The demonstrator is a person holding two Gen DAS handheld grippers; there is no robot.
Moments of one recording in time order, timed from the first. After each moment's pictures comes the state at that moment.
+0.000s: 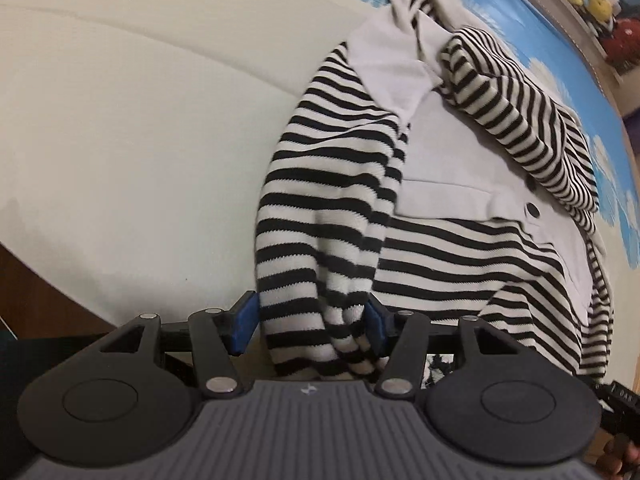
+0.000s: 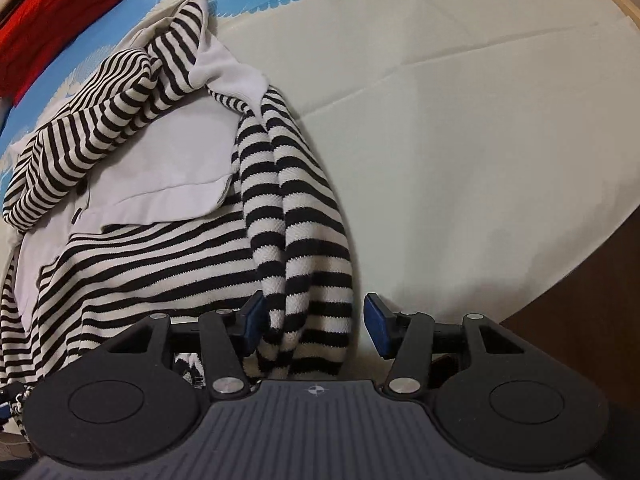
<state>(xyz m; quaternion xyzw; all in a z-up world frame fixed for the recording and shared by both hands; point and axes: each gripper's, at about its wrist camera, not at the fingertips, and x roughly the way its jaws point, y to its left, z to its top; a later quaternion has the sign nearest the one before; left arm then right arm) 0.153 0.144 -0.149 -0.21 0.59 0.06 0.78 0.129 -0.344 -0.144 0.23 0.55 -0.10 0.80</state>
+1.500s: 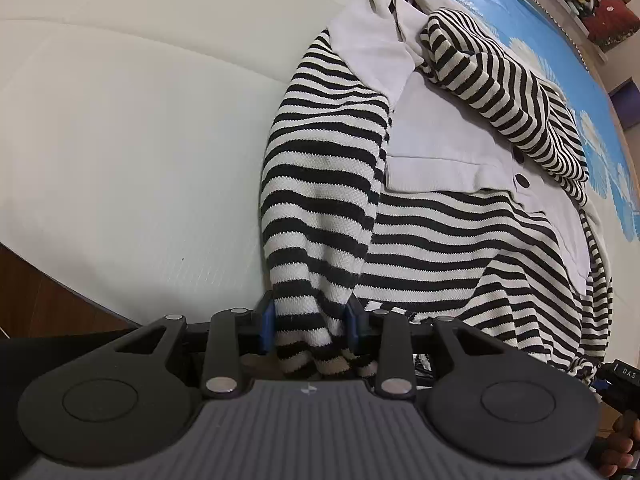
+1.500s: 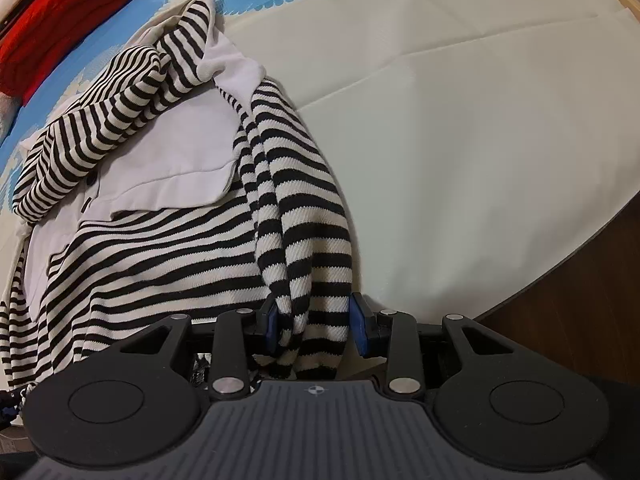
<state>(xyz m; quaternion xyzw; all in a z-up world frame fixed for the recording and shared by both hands) 0.143 0.141 -0.148 -0.18 0.59 0.03 0.79 0.113 -0.344 -0.143 0.23 0.55 -0.09 0.80</state>
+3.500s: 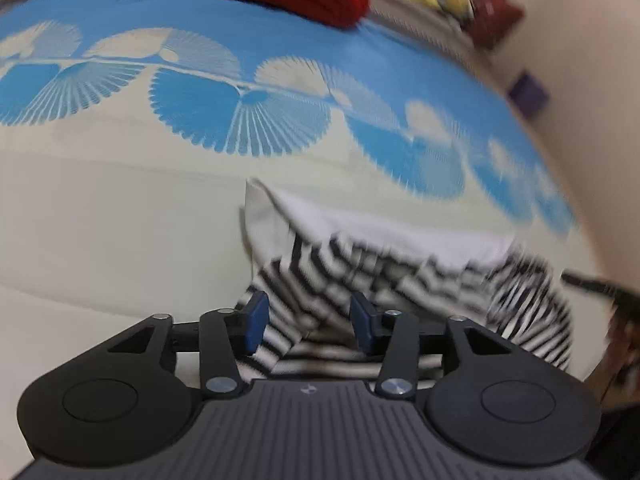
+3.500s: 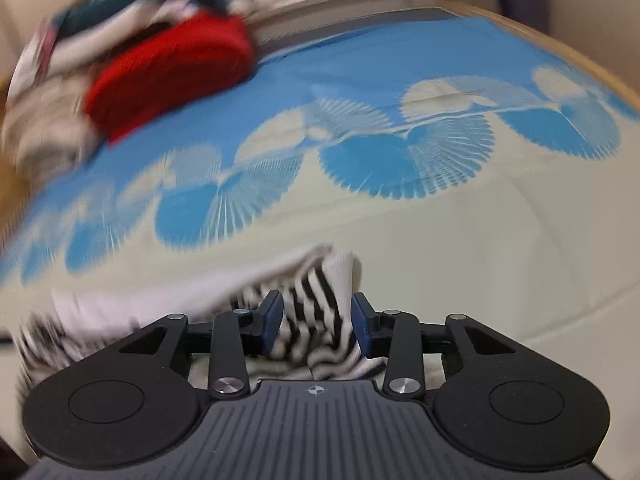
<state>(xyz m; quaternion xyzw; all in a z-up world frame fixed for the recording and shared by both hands) 0.255 0.168 -0.097 -0.10 0.49 -0.13 0.86 0.229 -0.359 -0.091 0.13 0.41 0.04 0.90</state>
